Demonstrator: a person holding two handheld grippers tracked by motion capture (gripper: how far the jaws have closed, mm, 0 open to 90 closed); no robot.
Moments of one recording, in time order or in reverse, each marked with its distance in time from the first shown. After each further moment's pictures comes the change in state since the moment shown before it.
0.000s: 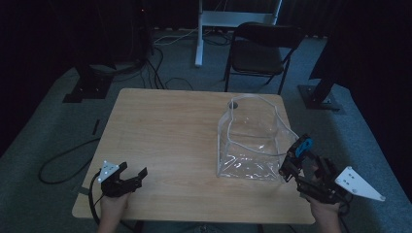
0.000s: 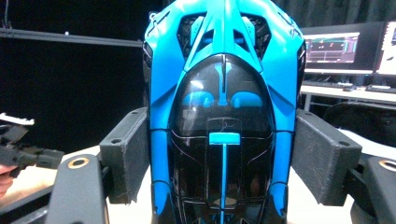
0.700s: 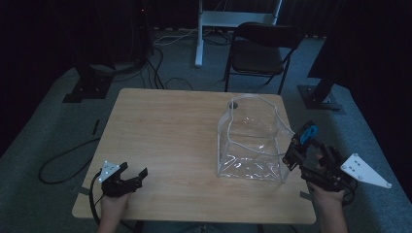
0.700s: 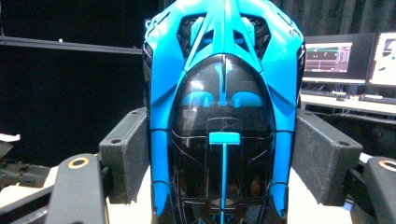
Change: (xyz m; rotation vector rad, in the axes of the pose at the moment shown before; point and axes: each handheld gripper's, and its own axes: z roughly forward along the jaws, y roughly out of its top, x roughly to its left) left arm 0.000 -0.001 0.002 0.008 -0.001 0.002; right arm -0.016 0.023 0.014 -0.020 -0.010 -0.015
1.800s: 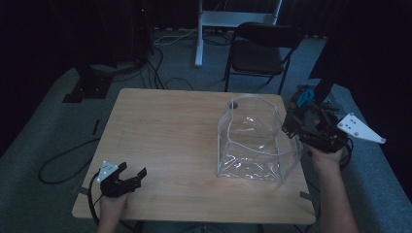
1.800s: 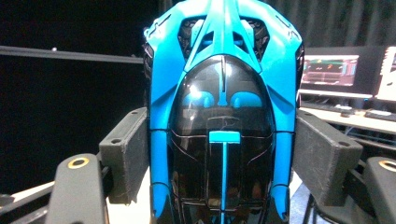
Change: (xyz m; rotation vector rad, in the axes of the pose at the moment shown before) left arm 0.003 0.000 -0.002 -0.009 -0.007 -0.014; right arm -0.049 0.033 0.064 -0.016 0.033 -0.019
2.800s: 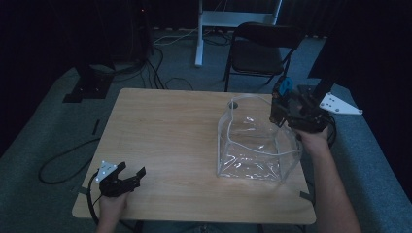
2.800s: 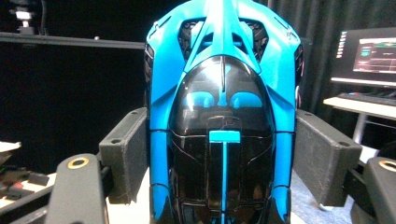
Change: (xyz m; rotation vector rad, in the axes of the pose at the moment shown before) left arm 0.003 0.001 -0.001 -0.008 0.008 -0.008; right arm -0.030 -0.009 0.057 0.054 0.215 0.025
